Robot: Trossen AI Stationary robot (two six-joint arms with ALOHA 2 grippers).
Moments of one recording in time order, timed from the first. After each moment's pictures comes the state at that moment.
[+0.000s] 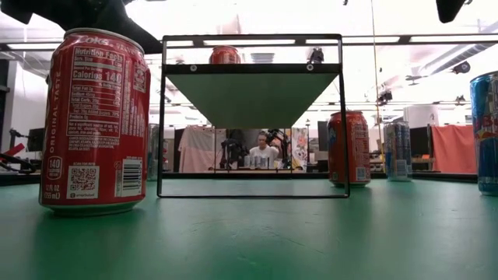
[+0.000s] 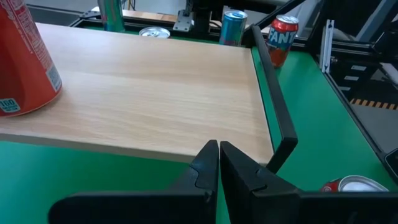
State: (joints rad) left arm -0.23 0.88 0.54 -0.06 -0.23 -0.22; right arm 0.43 1.51 1.56 -1.57 0.10 1.35
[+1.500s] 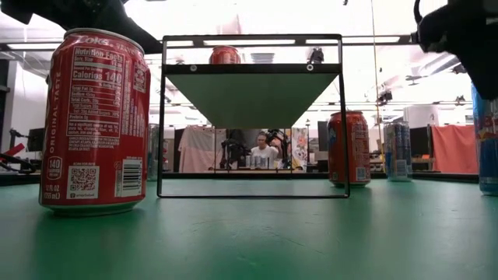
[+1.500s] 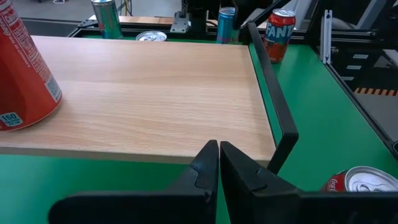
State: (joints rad) left arm -0.23 0.88 0.54 -0.06 -0.23 -0.15; right arm 0.43 1.38 1.08 -1.35 -0.03 1.65
